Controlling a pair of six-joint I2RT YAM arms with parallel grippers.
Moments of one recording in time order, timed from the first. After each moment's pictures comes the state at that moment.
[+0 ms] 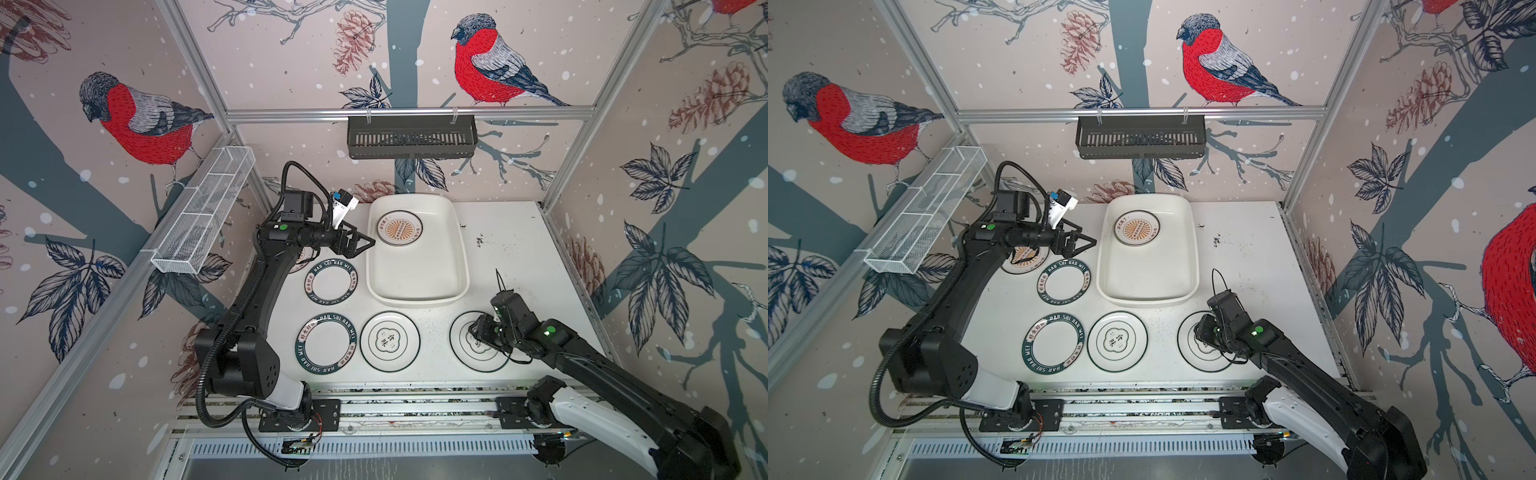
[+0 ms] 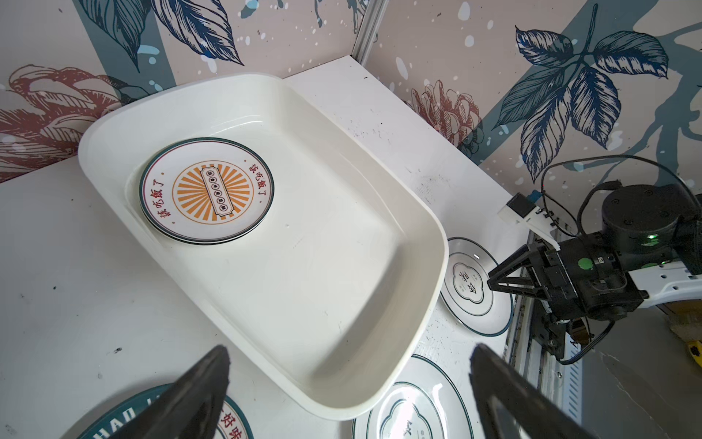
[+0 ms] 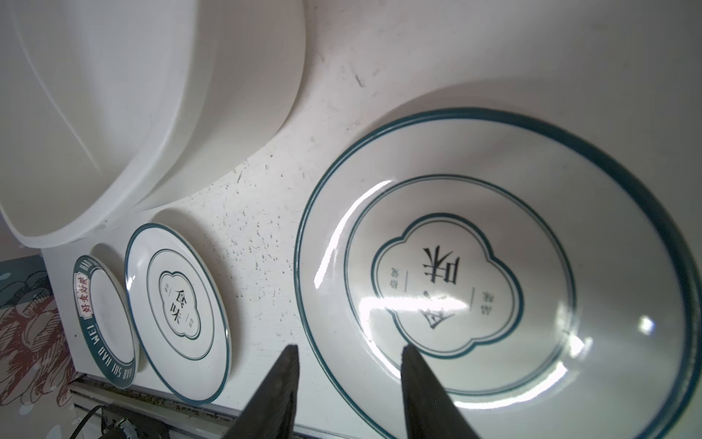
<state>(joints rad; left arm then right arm) -0.10 1.50 1.47 -0.77 0.87 0.30 0.63 0.87 0.52 -0.63 -0.13 0.94</state>
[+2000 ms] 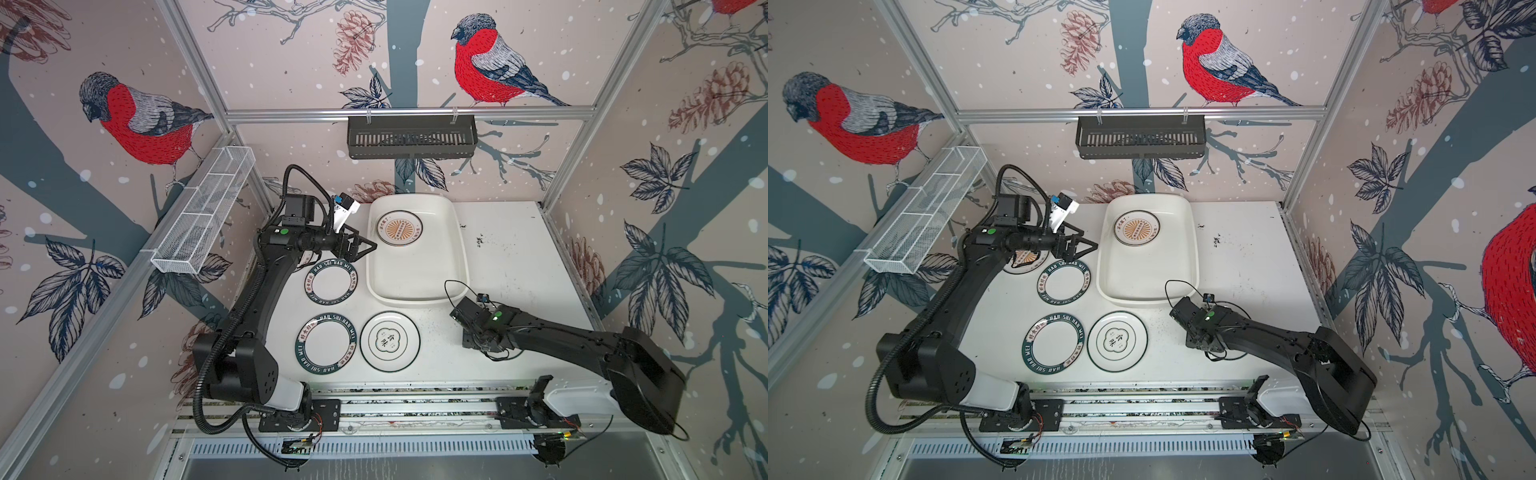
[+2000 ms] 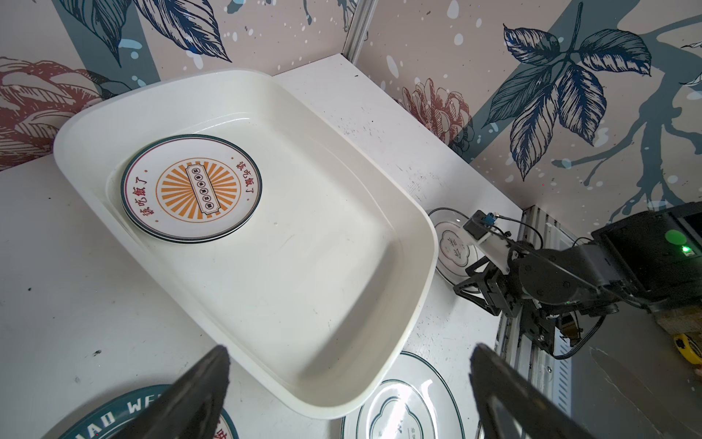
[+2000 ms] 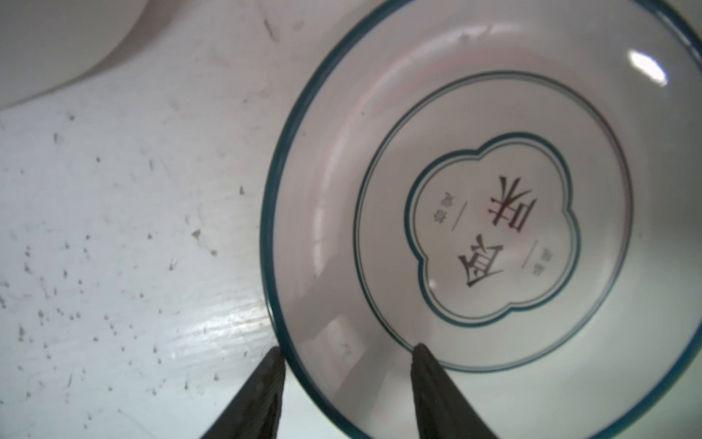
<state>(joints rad) -0.11 1.47 1.42 -0.75 0.88 0.28 0.81 1.31 0.65 -0.72 0.26 0.94</state>
